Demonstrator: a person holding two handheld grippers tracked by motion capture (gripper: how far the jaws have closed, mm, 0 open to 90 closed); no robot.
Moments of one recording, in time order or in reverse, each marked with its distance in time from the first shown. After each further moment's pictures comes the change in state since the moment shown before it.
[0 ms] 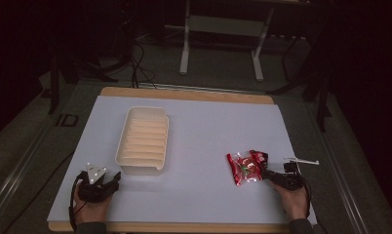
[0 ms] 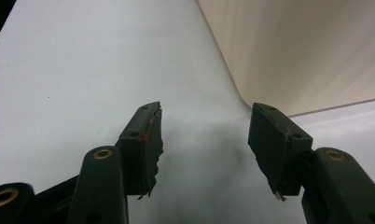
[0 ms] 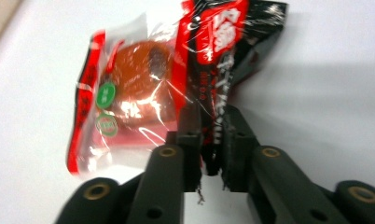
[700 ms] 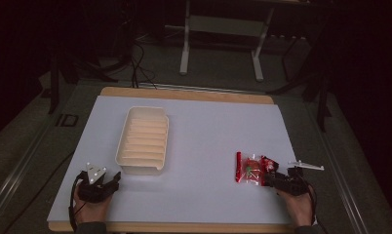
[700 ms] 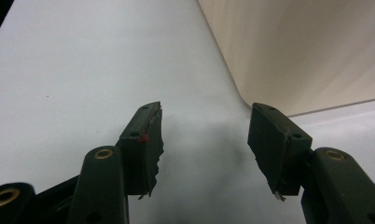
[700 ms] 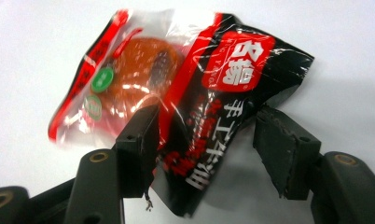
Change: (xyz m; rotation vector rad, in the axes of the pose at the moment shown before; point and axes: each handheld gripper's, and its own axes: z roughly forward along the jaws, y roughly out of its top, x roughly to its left) left arm 0.000 0.000 0.000 0.003 -0.002 -0.005; right arm -0.004 -0.010 -0.012 -0.027 -0.077 -0.063
